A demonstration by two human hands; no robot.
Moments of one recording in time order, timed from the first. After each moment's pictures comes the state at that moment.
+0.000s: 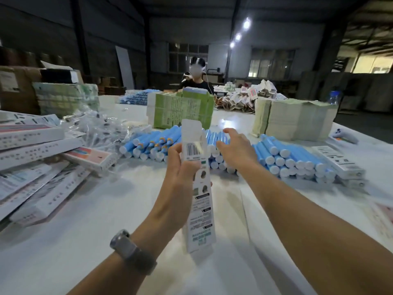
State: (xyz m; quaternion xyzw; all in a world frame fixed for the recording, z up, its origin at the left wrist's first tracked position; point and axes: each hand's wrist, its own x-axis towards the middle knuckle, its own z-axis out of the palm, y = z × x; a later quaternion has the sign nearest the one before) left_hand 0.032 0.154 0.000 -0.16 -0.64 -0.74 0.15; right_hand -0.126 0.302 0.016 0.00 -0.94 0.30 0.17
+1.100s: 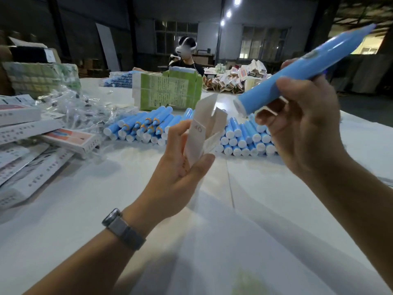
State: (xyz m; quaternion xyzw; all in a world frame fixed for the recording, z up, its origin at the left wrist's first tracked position) left_hand 0.033 0.159 -0.015 -0.36 -0.68 -0.60 0.22; right_hand 0.043 0.347 0.075 0.29 -0.54 0.76 0.21
